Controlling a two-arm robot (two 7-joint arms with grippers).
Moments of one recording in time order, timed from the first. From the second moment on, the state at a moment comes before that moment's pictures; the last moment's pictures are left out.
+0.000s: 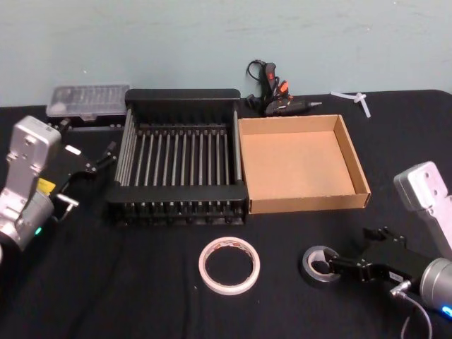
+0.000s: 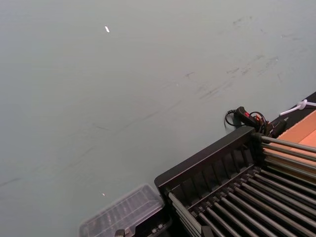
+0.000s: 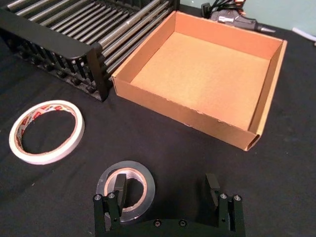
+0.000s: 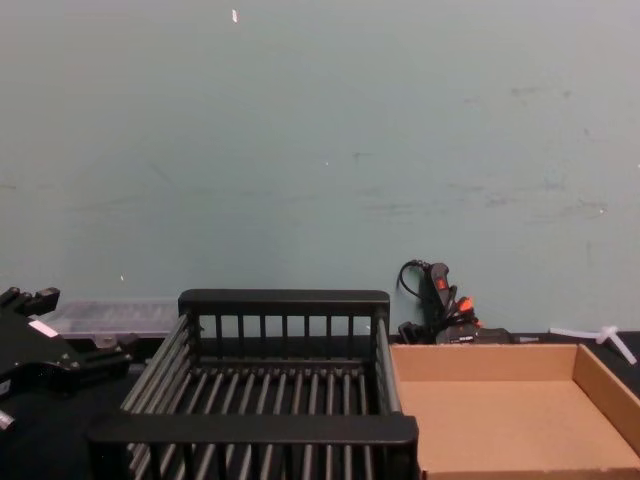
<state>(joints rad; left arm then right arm) -0.20 0.60 0.45 -1.41 -0.25 -0.12 0.03 -0.24 0.59 -0.18 -1.96 0.37 0.56 0.20</state>
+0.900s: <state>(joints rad) -0.20 0.60 0.45 -1.41 -0.25 -0.12 0.03 -0.19 0.54 -0.20 -1.90 0.32 0.62 0.26</state>
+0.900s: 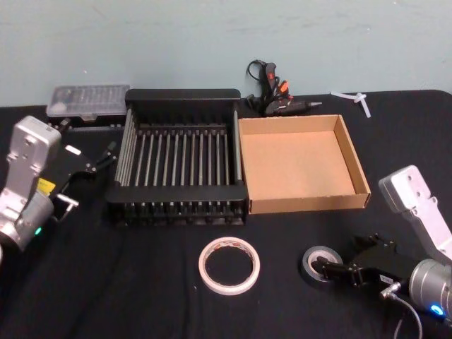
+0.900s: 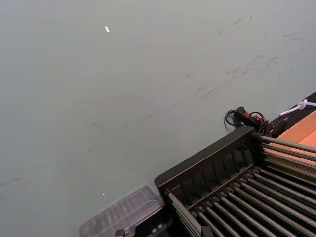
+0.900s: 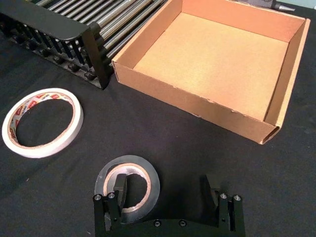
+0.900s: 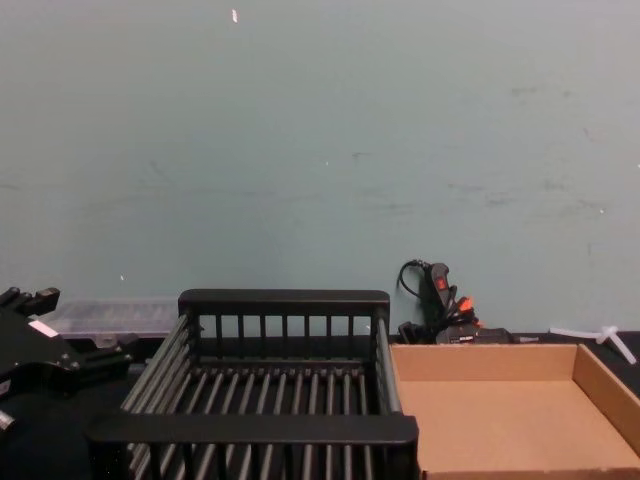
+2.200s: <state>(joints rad) -0.20 0.60 0.45 -1.41 -0.25 -0.12 0.03 -0.18 0.52 -0.19 -1.88 0.29 0.62 0.28</state>
